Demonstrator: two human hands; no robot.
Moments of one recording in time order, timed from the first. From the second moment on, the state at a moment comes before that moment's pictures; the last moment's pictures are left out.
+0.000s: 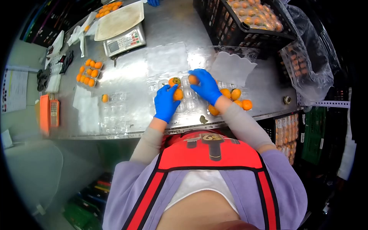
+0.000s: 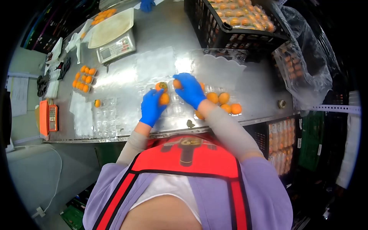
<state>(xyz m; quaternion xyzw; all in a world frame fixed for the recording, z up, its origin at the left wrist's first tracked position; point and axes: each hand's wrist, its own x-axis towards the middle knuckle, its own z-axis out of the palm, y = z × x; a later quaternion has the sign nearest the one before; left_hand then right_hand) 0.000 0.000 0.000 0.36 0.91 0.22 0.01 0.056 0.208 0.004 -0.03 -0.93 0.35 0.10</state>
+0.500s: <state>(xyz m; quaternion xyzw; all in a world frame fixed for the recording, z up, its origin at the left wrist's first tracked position) -0.015 -0.013 -0.023 0.32 0.79 0.52 0.06 0.220 0.327 -0.003 -0.29 -0.91 0.25 0.14</state>
